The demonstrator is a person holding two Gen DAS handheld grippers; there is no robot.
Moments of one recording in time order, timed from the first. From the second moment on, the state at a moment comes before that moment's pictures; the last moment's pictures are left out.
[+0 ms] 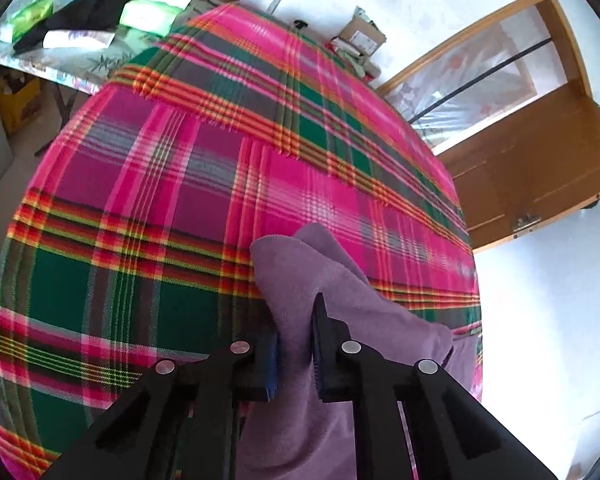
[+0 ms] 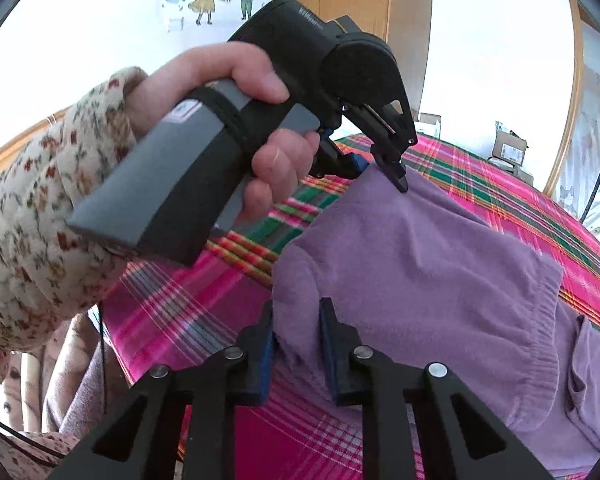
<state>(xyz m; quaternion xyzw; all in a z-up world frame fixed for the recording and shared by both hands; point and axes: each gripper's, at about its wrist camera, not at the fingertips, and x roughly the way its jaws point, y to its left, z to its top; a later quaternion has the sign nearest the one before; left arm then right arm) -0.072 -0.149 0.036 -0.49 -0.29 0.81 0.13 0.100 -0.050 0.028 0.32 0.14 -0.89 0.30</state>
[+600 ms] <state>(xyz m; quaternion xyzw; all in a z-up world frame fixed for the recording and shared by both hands) -0.050 -0.190 0.046 -0.50 -0.27 0.82 0.07 0.071 -0.050 0.024 0.32 0.11 -0.86 0.37</state>
